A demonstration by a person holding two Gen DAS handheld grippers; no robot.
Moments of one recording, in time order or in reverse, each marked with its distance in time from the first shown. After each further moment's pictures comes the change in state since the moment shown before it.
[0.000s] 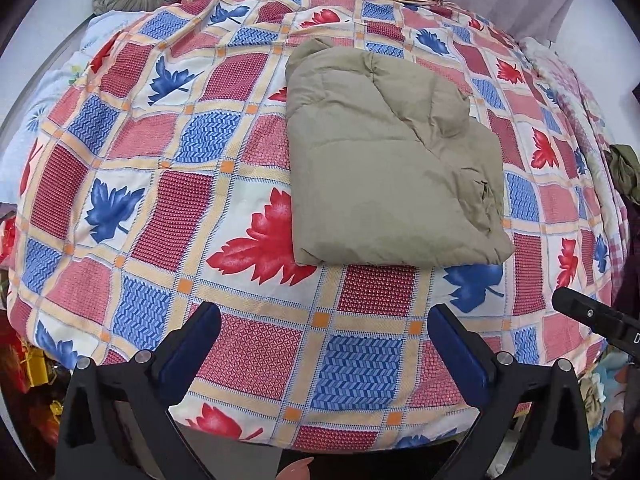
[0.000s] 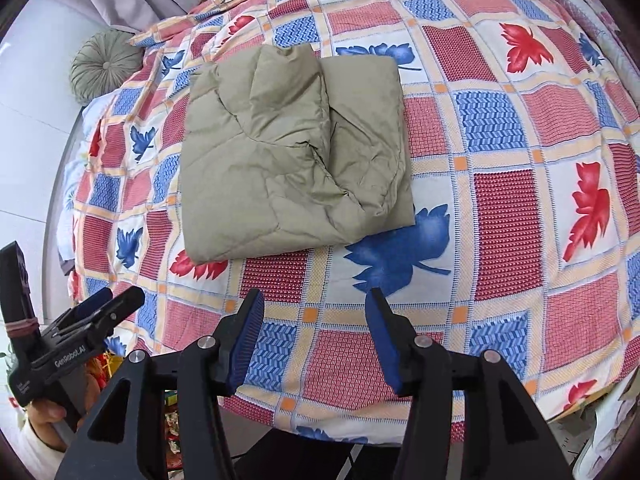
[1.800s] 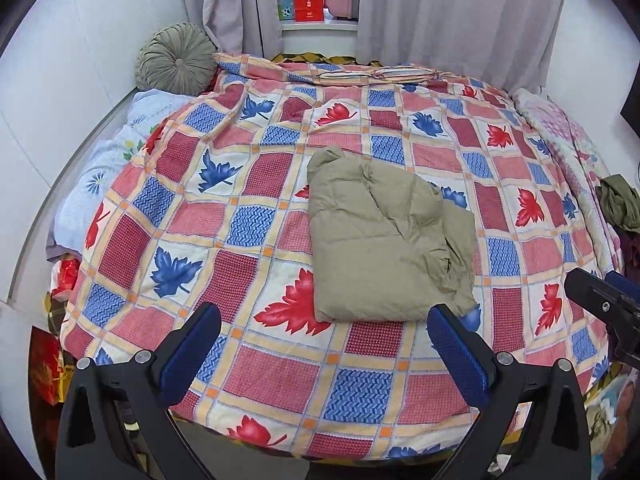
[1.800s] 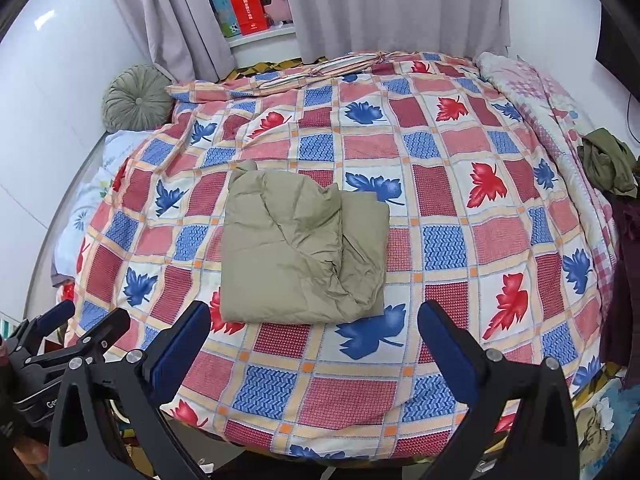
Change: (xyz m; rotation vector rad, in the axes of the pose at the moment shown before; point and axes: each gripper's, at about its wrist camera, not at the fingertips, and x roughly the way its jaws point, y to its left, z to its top) left arm -0.144 -0.019 0.007 0.004 -0.247 0.095; right arm -0.141 0.081 0.003 -0.157 -0.309 -0.146
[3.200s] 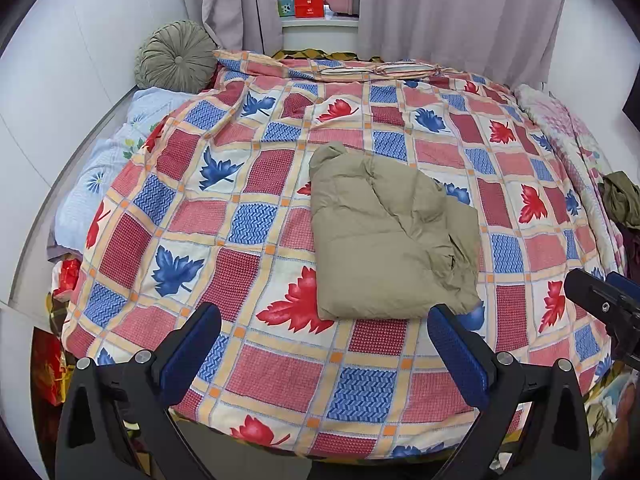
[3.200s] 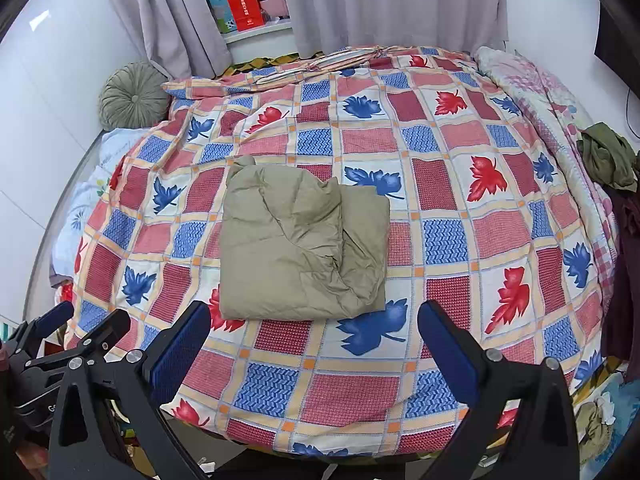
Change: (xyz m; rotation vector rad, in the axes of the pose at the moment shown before) left arm -0.002 0.002 -0.006 0.000 0.005 0.004; right arm 0.002 -0.002 0.004 -0.006 0.006 0.001
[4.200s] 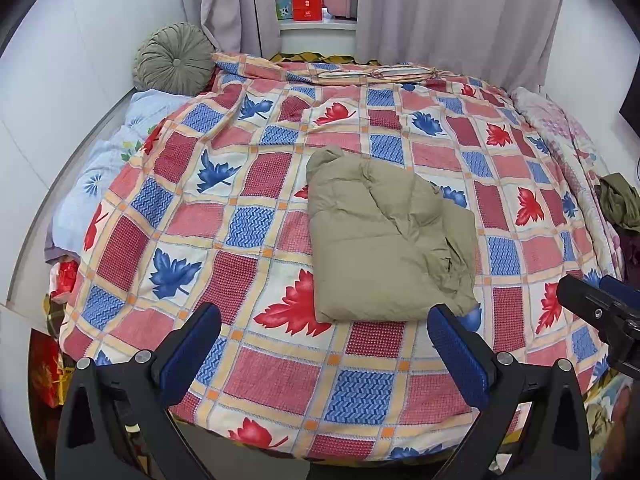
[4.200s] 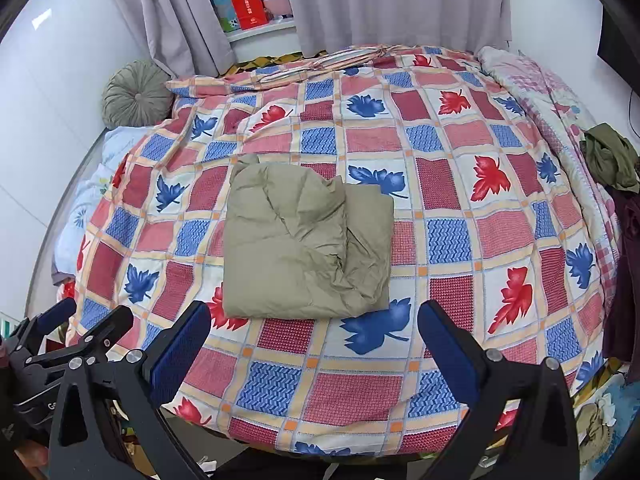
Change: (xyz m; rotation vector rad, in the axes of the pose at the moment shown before) left arm 0.003 0.002 -0.001 0.006 -0.008 -0.012; right arm 0.000 0.002 0.001 0.001 0.003 0.000
